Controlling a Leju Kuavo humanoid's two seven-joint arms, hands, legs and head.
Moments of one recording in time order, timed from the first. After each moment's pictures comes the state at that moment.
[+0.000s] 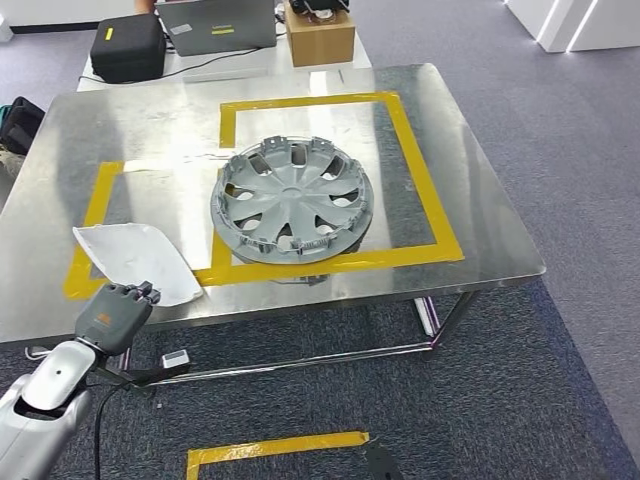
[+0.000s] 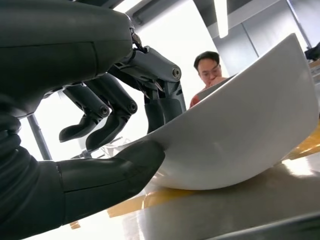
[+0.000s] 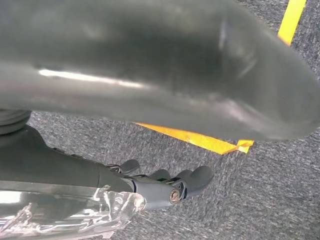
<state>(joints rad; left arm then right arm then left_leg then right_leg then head) -0.21 0.32 -0.28 -1.23 -1.46 0.38 -0.10 -0.09 0.22 0.12 -0.19 0.38 -0.33 -0.19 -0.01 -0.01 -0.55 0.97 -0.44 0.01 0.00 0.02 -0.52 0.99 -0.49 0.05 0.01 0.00</state>
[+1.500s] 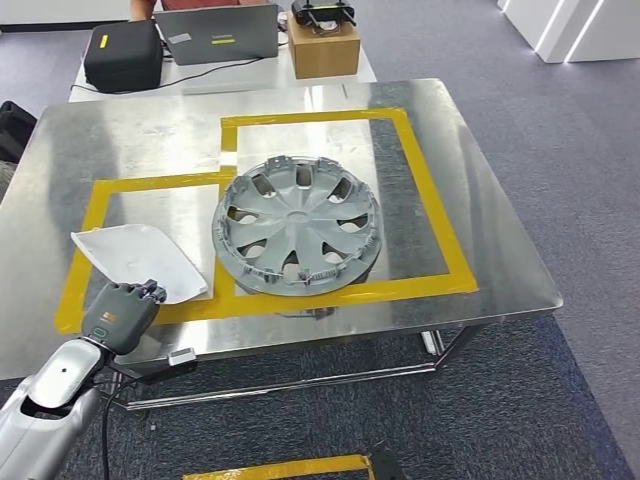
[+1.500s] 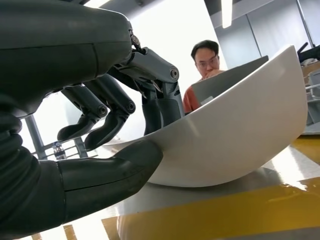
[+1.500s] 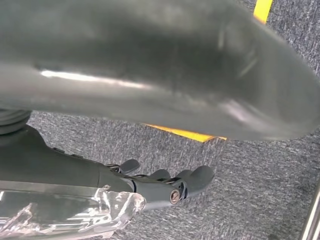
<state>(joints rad) -0.21 0.29 -0.29 -1.25 -1.41 0.34 -0.12 -0.07 0.22 0.09 -0.19 0.36 -0.34 -0.23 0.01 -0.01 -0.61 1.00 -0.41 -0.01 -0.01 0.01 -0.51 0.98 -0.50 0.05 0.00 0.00</state>
